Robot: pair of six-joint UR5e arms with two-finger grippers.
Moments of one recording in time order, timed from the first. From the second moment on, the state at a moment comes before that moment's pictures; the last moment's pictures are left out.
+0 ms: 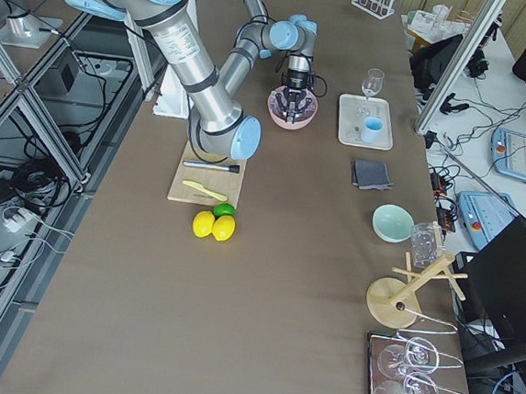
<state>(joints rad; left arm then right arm) -0.53 -2.14 -1.28 -2.78 -1.91 -0.13 0.54 -0.74 1.70 -2.37 1.69 -0.46</state>
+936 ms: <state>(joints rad) -0.53 -2.14 -1.28 -2.77 -1.91 -0.12 0.54 -0.87 1.79 -2.09 1.71 -0.26</state>
